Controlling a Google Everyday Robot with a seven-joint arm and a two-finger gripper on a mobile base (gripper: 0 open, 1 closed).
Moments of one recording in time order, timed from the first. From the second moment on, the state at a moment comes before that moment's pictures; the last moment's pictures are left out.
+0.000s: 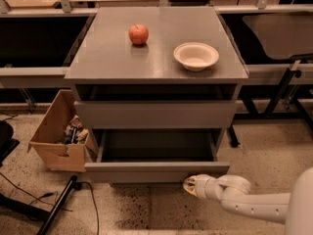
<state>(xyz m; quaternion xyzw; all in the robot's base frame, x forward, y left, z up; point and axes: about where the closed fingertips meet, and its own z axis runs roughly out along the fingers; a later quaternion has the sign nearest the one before) 0.571 -0.154 0.335 -0.63 0.67 0.00 0.40</state>
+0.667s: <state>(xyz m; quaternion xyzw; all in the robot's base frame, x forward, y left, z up) 0.609 -0.155 0.327 -0.63 0.65 0.00 0.42</state>
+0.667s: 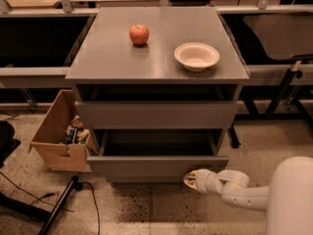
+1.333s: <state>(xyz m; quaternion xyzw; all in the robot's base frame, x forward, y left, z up) 0.607 -0.155 0.327 -0.63 0.65 0.00 0.42</state>
